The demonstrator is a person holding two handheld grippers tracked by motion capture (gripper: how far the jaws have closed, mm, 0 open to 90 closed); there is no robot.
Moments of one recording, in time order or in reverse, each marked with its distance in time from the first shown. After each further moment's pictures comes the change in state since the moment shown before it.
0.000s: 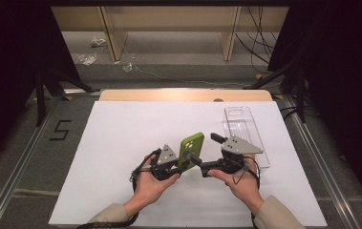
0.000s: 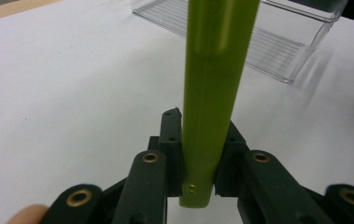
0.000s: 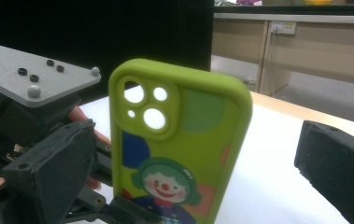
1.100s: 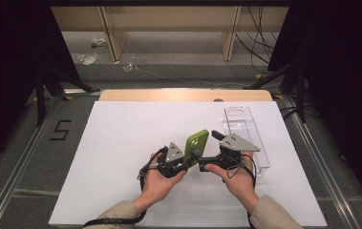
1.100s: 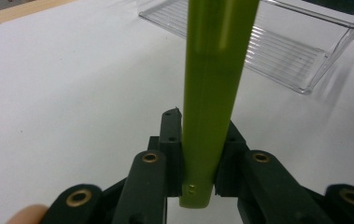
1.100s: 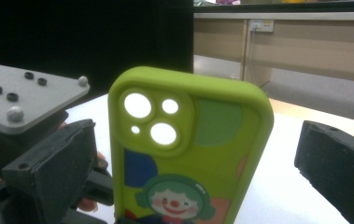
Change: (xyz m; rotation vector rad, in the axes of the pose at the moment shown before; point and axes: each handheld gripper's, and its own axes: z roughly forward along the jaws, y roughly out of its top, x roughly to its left) left arm -0.006 0.006 0.018 0.001 0.038 0.000; right arm -0.005 -0.002 0.011 -0.007 -0.076 0.035
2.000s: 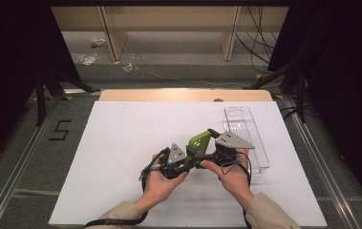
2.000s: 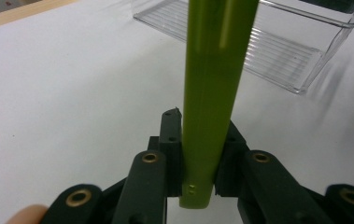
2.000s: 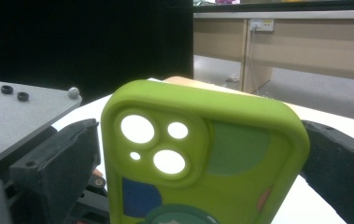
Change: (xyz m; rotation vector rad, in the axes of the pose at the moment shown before) left arm -0.005 0.000 0.001 -0.003 -0.002 0.013; right arm 0.002 0.001 0.012 -0.001 -0.003 0.010
